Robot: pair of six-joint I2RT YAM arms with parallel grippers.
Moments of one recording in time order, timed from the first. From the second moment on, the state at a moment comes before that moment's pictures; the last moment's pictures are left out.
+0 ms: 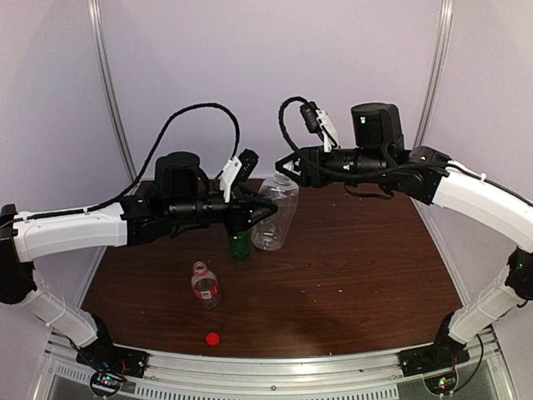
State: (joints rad) left arm -0.91 1.42 1.08 0.13 0.33 -0.06; right arm 0.86 1.45 1.48 -0.32 -0.16 0.32
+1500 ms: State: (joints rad) left arm -0.90 1.37 1.04 0.13 0.68 -0.05; right arm 0.70 1.50 1.42 -0.14 -1.07 0.03
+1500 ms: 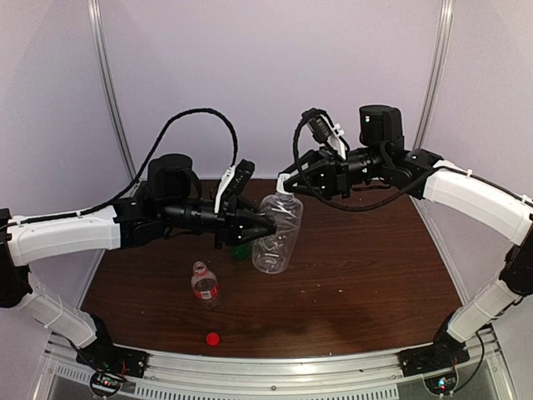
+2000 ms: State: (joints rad) left arm -0.91 1.37 1.04 0.15 0.63 -0.05; right arm 0.70 1.45 1.42 -0.16 -0.90 0.11
